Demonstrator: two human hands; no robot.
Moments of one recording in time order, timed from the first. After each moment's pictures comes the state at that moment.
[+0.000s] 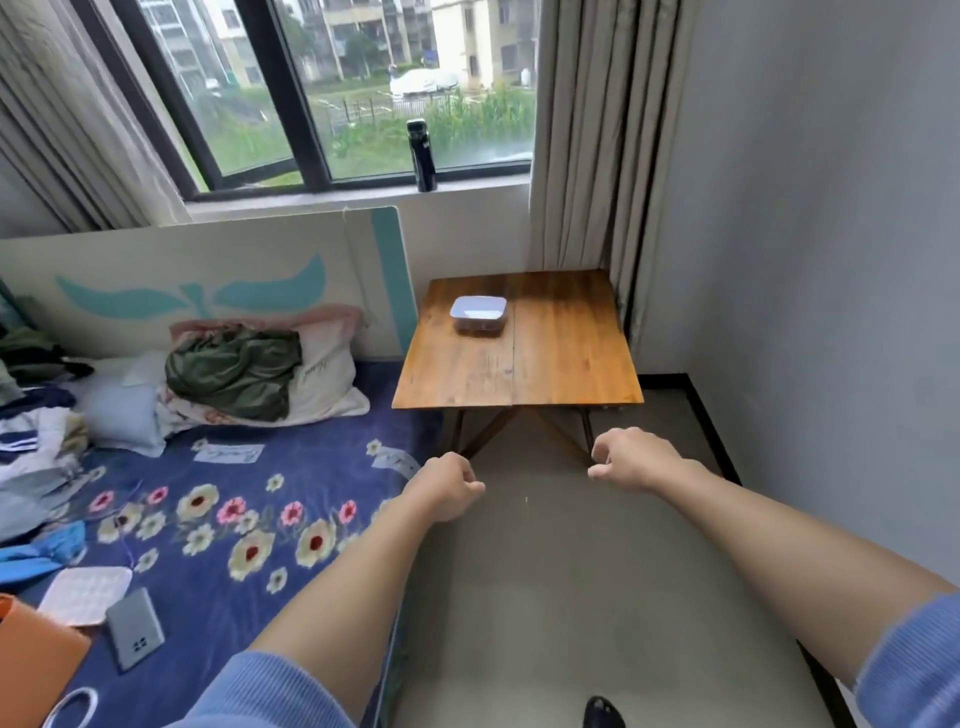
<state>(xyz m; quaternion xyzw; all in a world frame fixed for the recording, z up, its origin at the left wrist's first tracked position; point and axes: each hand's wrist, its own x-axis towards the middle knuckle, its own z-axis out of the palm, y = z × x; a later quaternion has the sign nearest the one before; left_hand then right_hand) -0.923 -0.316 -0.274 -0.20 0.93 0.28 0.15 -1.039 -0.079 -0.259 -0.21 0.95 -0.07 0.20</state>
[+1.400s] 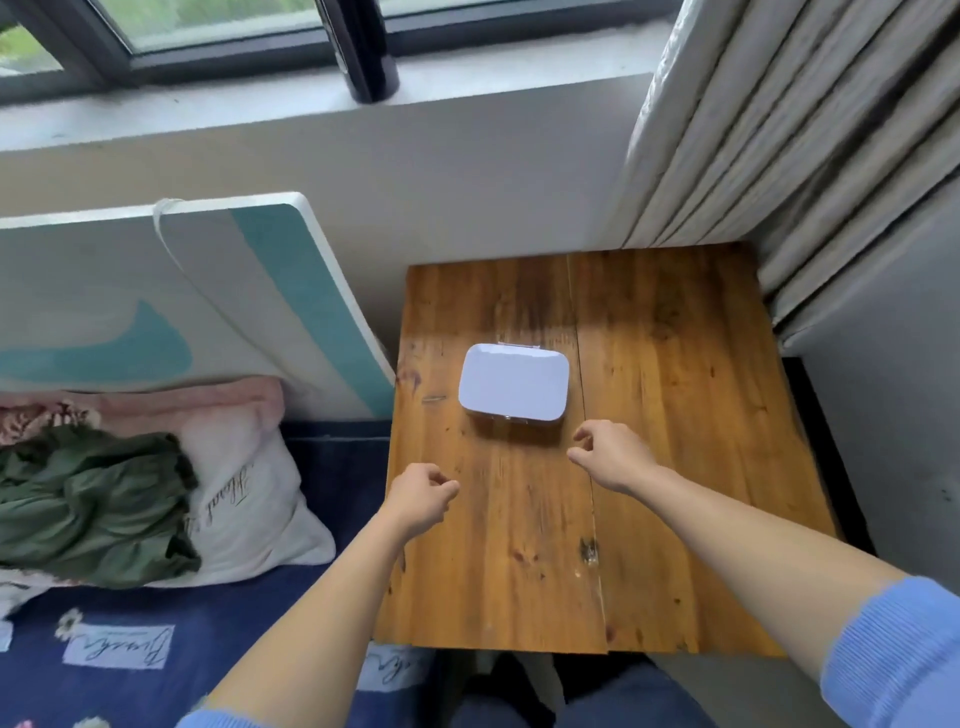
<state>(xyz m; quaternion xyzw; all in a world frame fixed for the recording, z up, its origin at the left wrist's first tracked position) -1.758 -0.794 -0.286 -0.30 0.85 0.42 0.09 -1.902 -0.575 -0.282 -0.18 0.95 -0.21 0.15</state>
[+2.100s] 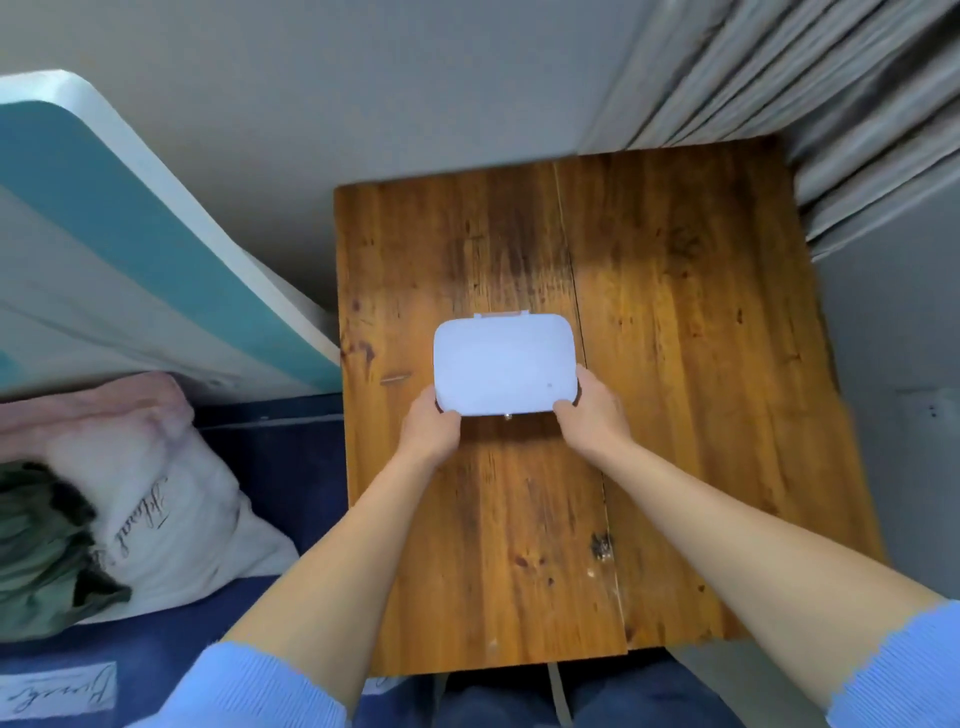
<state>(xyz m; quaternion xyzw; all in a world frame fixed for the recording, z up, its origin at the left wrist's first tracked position) -2.064 -0.878 -0.376 -0.35 0.80 0.49 0.10 -2.125 -0.693 -0.387 0.00 0.88 -0.43 0.20</state>
